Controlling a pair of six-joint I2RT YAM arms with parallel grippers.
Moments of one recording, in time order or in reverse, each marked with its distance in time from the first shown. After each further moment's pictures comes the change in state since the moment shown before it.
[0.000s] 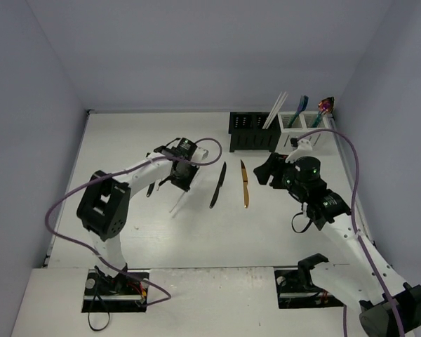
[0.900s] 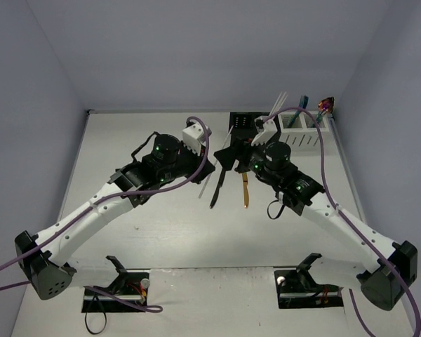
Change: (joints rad) left arm -0.225 -0.568 -0.068 0.301 0.086 -0.185; right arm 0.293 0.238 0.210 0.266 0.042 0.070
